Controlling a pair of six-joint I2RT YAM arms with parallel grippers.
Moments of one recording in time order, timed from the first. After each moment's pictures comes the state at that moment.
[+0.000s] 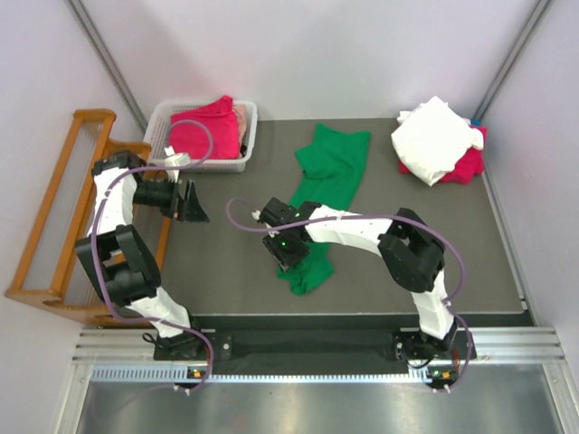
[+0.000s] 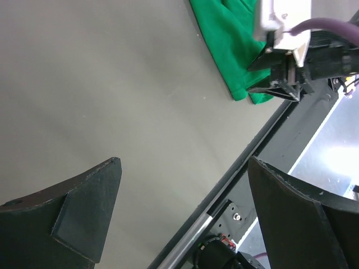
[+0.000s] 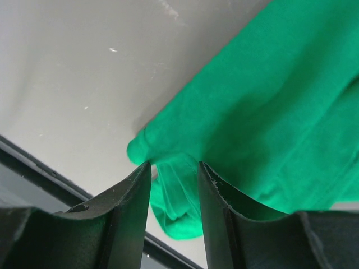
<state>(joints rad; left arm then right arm) 0.33 1.66 1.45 -1.34 0.87 0.76 1.00 2.01 1.52 -0.74 -0.08 0.31</state>
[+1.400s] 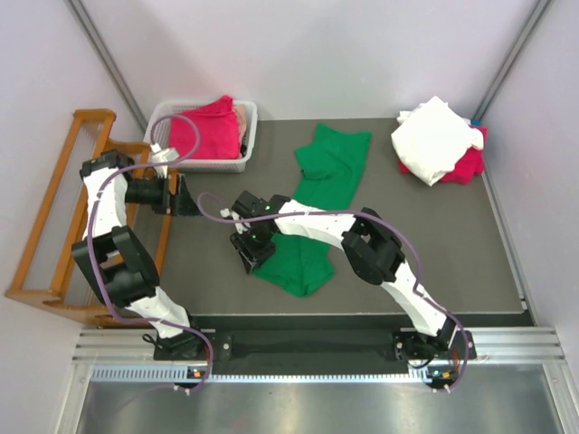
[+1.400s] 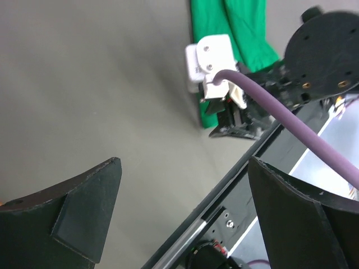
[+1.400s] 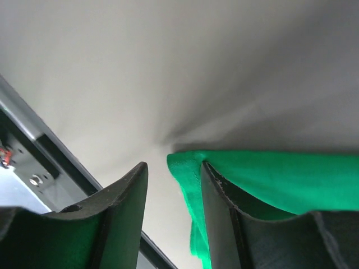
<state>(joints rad) 0.38 1.66 1.48 -1.34 0.89 0.71 1.02 2.34 1.93 -0.79 -0.34 0.29</state>
